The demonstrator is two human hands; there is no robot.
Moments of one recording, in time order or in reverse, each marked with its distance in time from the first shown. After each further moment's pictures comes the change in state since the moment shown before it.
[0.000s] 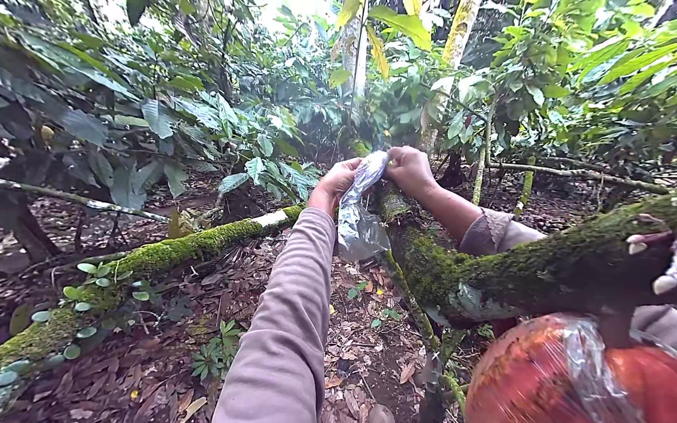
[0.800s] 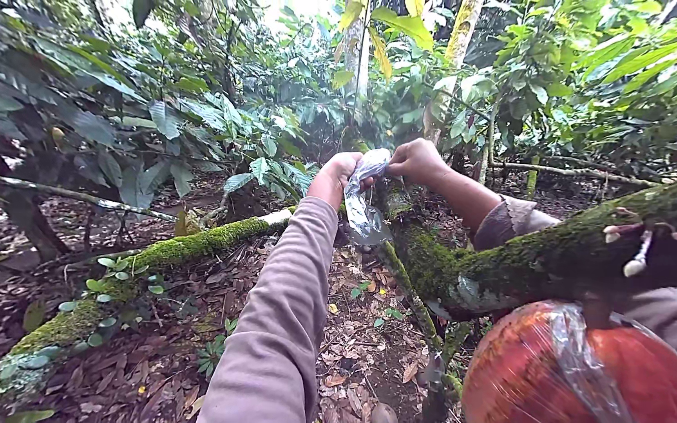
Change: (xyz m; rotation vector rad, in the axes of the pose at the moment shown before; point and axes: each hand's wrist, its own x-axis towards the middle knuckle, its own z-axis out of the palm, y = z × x) left_hand -0.006 0.049 0.024 -0.025 0.282 -0.445; right_hand 0.005 -0.018 -0.031 -0.103 -0.199 0.071
